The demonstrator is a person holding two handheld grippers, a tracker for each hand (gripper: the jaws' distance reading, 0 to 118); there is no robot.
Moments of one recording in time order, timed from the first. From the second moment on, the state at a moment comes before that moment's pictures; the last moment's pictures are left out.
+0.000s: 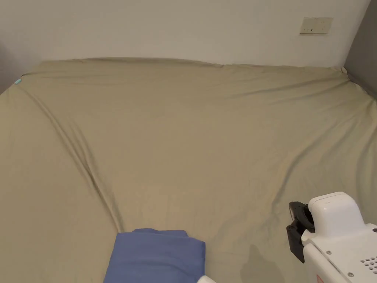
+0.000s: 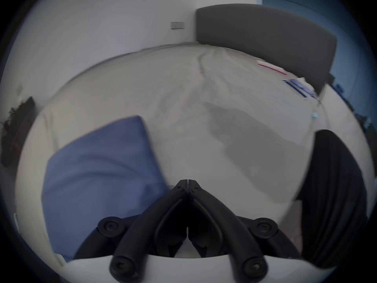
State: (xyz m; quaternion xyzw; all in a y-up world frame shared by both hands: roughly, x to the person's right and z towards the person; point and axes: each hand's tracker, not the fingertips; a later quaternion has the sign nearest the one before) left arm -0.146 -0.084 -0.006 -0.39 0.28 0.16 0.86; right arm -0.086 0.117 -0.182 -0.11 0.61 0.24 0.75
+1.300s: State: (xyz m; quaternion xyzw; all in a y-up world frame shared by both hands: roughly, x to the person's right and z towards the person) left arm -0.333 -0.135 0.199 -0.10 0.15 0.71 0.68; right arm -0.208 -0.084 -0.073 -0.30 0.69 0.39 0.53
